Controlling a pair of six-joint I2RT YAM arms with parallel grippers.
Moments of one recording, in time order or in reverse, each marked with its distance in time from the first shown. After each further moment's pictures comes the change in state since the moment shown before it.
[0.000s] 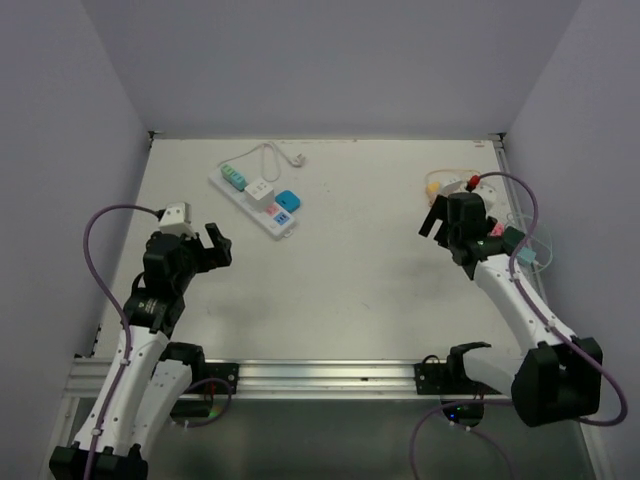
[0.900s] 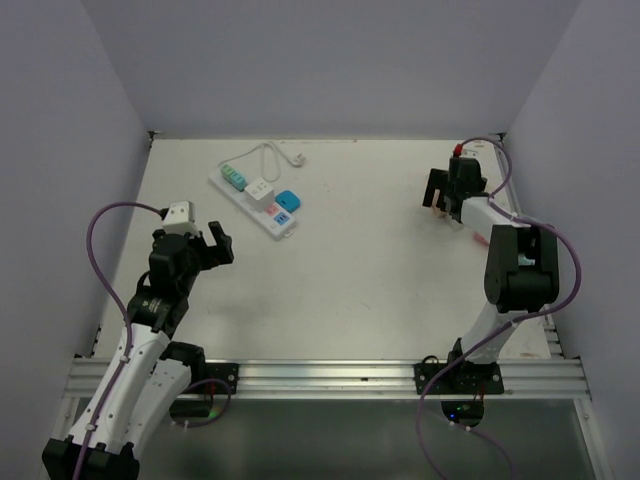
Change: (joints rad) left arm -0.073 0.018 -0.051 0.063 -0.110 0.003; right arm -0.178 0.705 0.311 0.367 -0.115 -0.333
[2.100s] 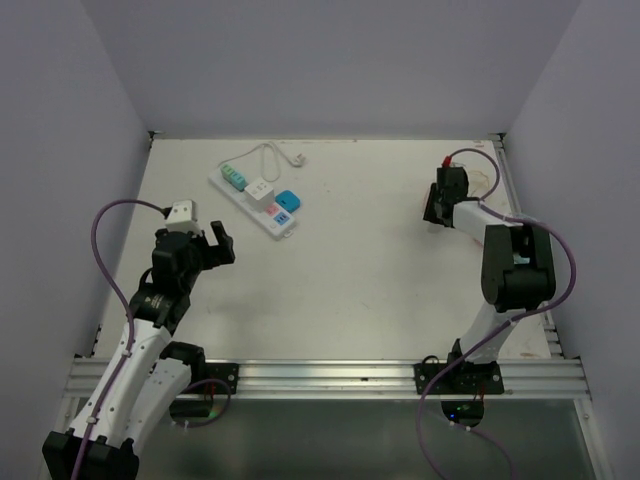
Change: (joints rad) left arm 0.000 0.036 0.000 0.002 0.002 0.000; right arm 0.048 0.019 -0.033 -0.071 -0.031 0.076
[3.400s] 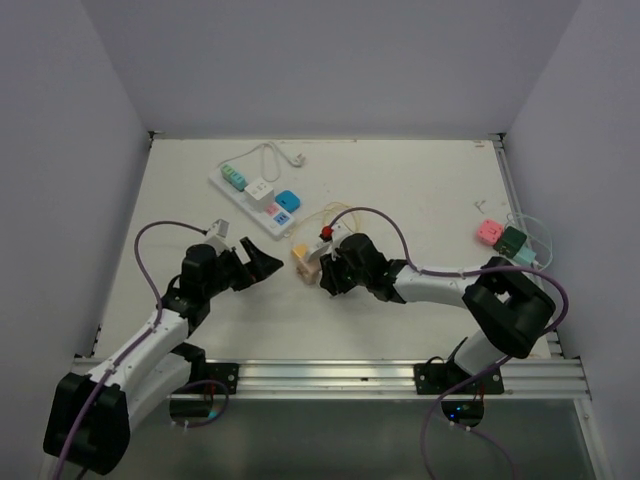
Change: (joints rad) left arm -0.088 0.194 -0.255 0.389 0.485 -0.512; right arm 0.790 -0.229 -0.366 0.291 -0.265 0.036
